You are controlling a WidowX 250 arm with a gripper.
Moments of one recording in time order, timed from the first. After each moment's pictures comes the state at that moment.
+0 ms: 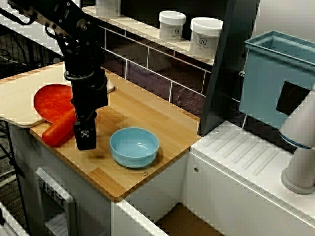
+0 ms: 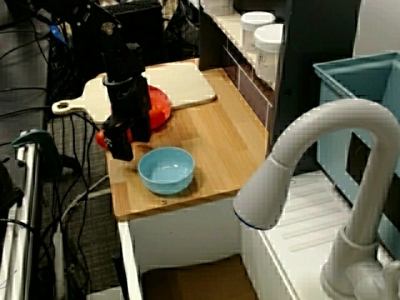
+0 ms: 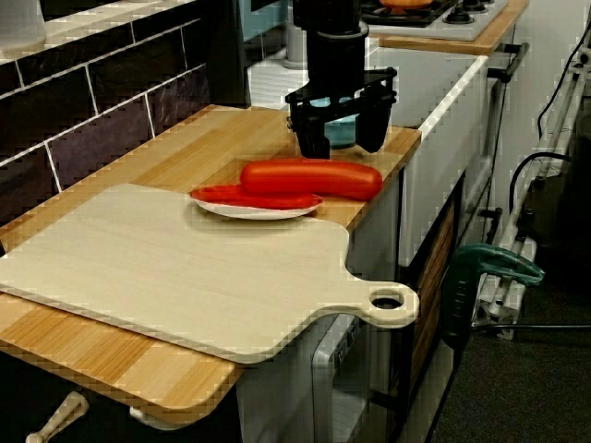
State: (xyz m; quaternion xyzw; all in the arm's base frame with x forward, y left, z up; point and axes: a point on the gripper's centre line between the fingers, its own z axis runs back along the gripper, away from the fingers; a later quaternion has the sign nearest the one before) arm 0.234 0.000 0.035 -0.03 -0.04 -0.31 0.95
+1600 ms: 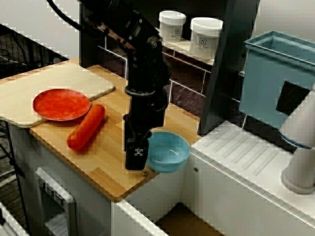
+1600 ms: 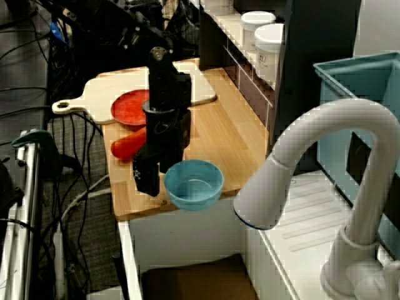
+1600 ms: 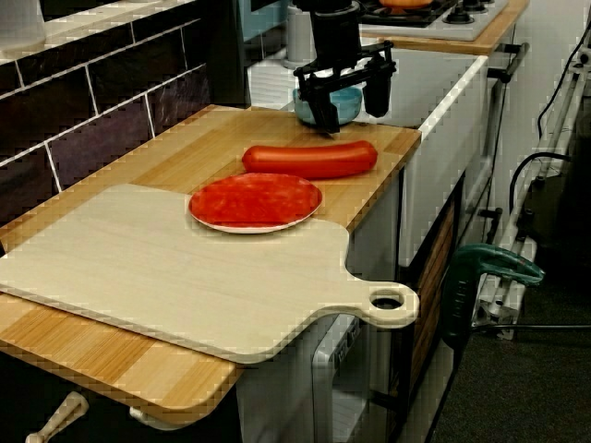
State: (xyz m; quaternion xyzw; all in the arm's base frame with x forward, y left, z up) arm 0.259 -0.080 0.034 -0.06 0.03 -0.36 0.93
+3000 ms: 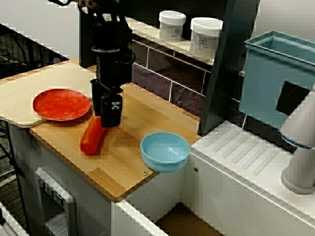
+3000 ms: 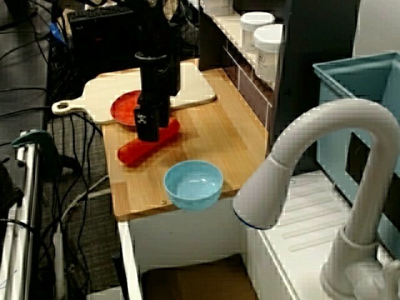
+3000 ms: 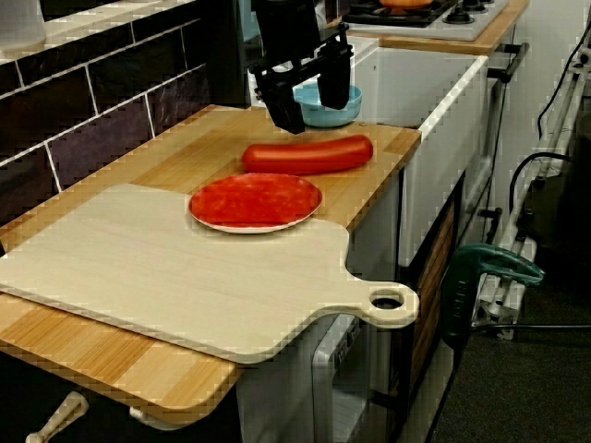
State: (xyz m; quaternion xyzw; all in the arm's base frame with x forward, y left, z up) arm 0.269 -0.007 0.063 -0.08 0.01 -0.21 0.97
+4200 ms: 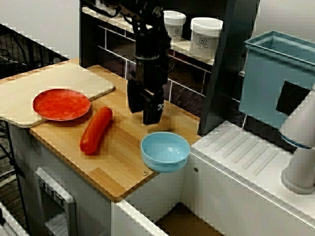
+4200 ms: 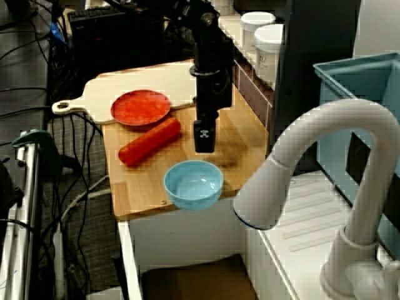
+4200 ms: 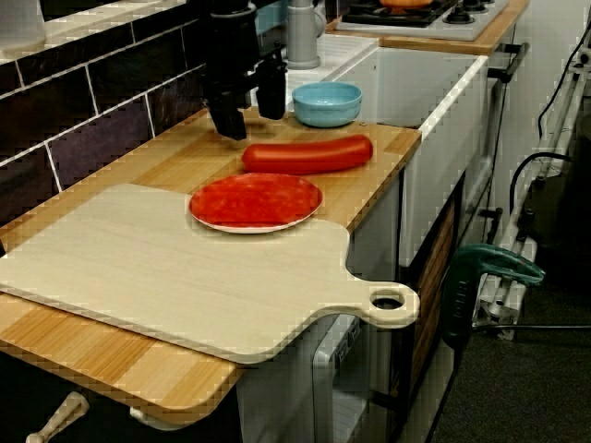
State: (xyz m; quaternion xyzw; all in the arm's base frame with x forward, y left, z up) arm 0.337 -0.019 0.039 -0.04 0.00 -0.15 0.99
